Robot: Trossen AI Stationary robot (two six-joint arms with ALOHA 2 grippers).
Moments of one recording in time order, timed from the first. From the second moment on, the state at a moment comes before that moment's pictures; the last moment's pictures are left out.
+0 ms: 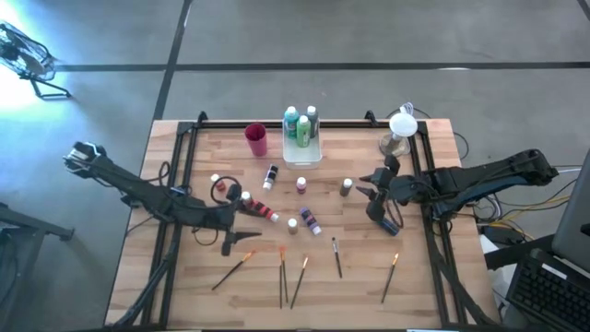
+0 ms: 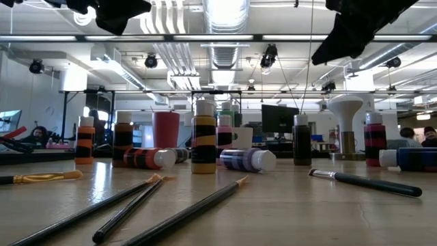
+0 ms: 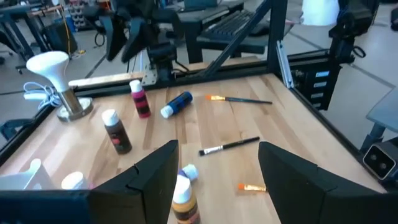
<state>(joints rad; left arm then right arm) -0.43 0.94 0.56 0.19 -0.34 0.00 0.18 0.91 0.71 -0.49 0.51 0.35</state>
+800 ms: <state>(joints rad) -0.43 0.94 0.56 0.22 -0.36 -0.02 0.04 0.96 0.71 -0.37 0.47 0.33</state>
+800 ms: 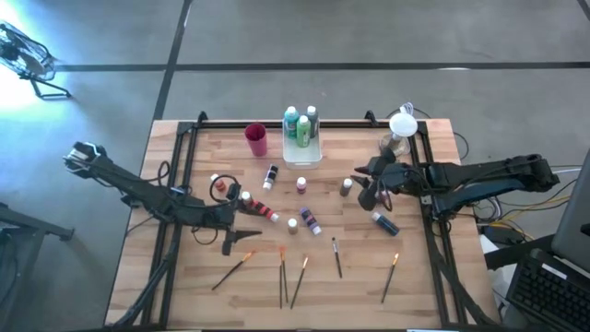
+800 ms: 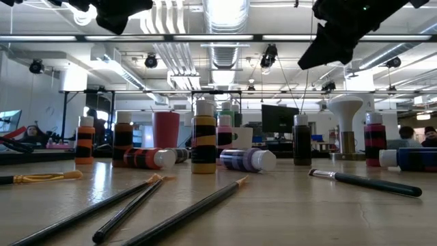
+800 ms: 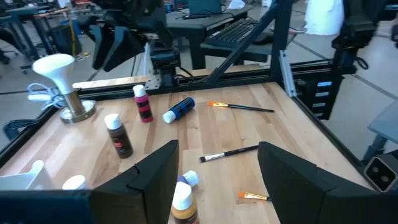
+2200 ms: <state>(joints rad) -0.43 0.93 0.58 0.12 -0.43 -0.24 0.05 1.10 0.99 -0.64 0.44 0.30</state>
